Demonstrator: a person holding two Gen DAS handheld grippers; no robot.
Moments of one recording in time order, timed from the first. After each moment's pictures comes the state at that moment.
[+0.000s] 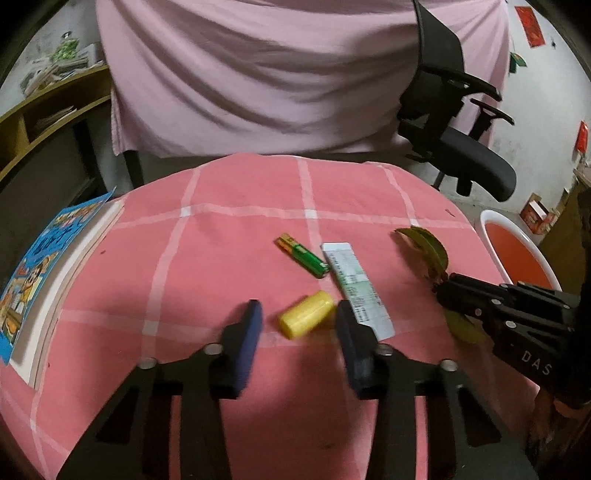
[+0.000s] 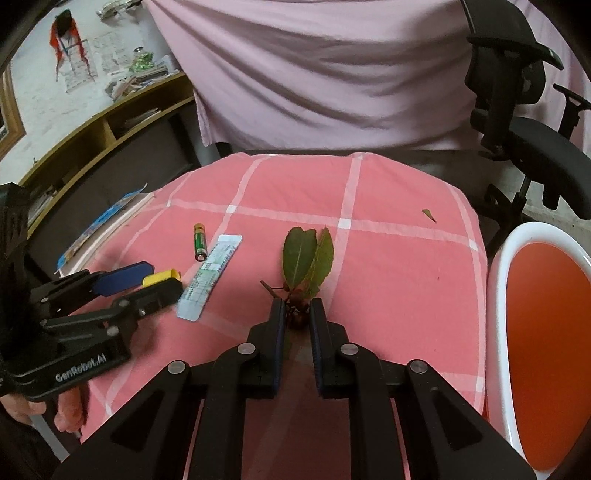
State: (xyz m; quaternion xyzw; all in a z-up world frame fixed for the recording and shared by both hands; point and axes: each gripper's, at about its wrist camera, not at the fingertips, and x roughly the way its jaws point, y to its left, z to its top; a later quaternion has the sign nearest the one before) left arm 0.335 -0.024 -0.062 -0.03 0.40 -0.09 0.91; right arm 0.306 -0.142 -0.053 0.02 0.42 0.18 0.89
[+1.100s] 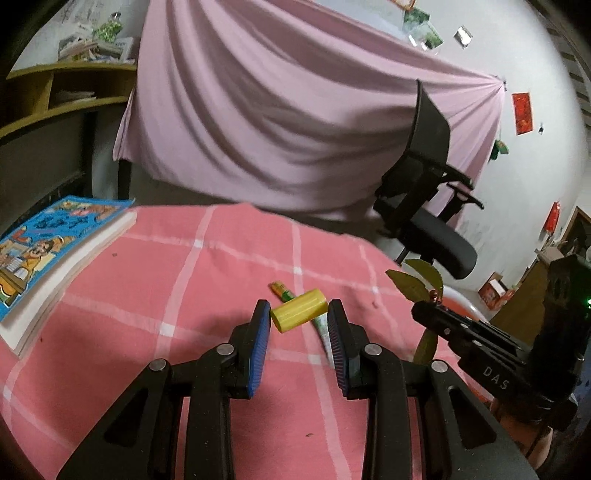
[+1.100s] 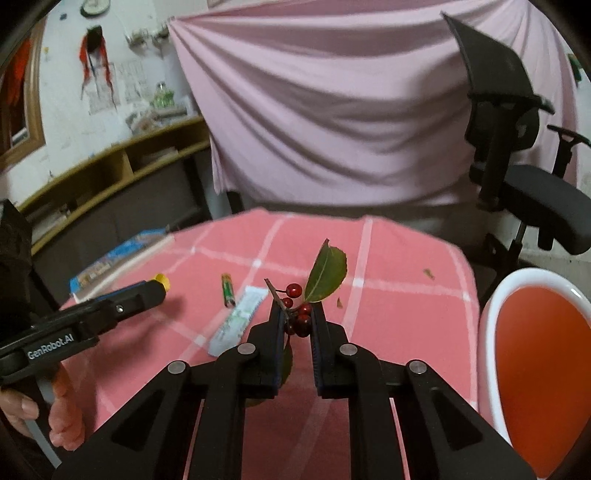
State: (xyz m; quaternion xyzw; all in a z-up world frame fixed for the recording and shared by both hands) left arm 0.290 0.019 -0.019 -0.16 0.29 -0.14 0.93; right arm 0.280 -0.137 -0.026 0.02 0.30 0.19 0.93
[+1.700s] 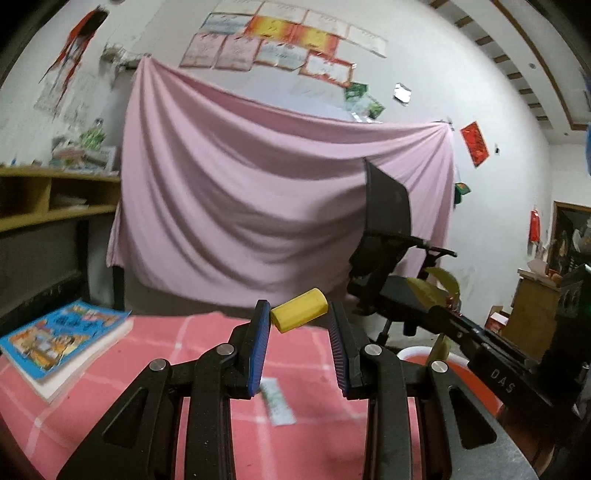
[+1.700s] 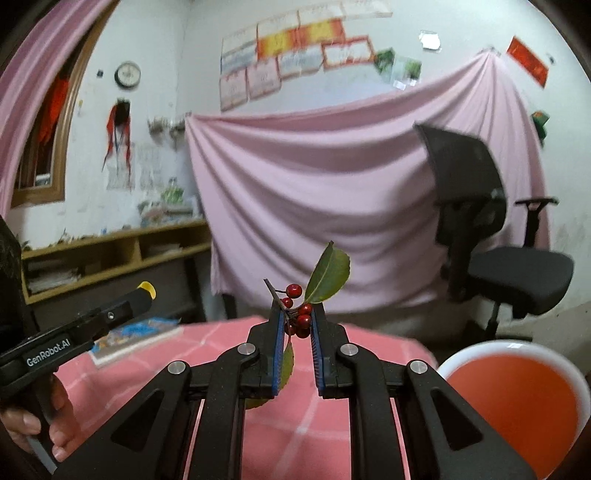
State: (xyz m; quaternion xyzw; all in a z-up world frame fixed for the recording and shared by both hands) left arm 0.225 -0.033 0.034 -0.10 0.09 -0.14 0.98; right arm 0.212 -0.174 0.023 0.04 0.08 0.16 0.98
